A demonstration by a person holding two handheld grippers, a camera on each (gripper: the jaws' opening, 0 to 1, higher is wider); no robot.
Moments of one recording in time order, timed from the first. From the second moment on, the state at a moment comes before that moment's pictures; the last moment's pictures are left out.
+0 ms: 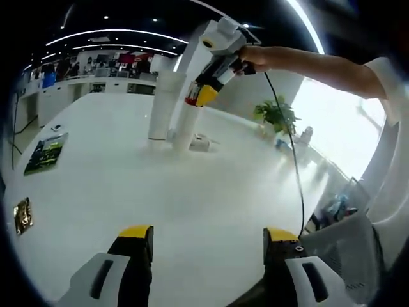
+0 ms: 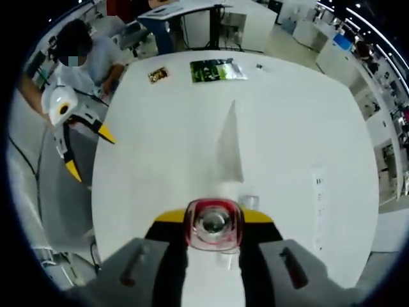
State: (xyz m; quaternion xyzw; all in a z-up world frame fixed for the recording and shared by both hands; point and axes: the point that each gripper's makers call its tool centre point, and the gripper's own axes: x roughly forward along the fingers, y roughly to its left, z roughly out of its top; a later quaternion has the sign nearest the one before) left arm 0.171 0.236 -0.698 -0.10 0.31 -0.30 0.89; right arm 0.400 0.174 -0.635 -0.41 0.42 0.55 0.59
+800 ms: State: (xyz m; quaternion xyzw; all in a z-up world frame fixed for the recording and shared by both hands) left arm 0.172 0.237 -0.702 -0.10 0.32 -0.30 0.89; right arm 0.412 0.179 -0.646 -0.43 0.41 0.56 0.58
